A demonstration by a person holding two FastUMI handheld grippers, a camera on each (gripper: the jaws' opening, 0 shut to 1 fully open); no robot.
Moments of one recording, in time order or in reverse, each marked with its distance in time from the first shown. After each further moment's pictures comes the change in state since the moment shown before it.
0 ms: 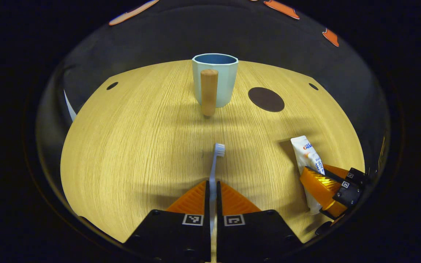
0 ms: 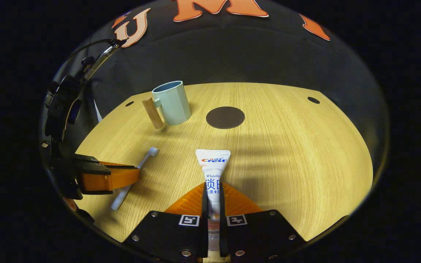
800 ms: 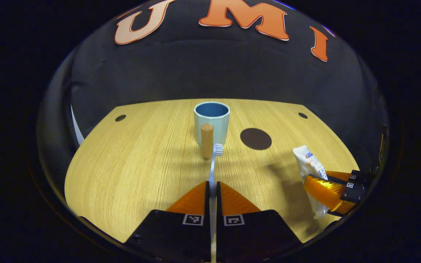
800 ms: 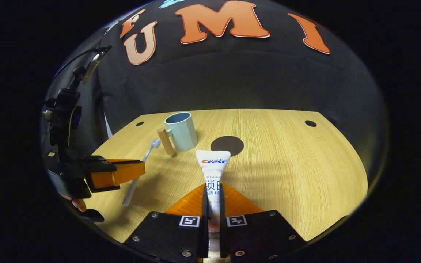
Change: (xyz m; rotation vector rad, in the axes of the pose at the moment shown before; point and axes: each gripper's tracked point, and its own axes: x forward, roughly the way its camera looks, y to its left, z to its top) left arm -0.006 0.013 0.064 0.039 -0.355 0.022; right arm -0.041 -0.002 0.053 -0.021 -0.184 0.042
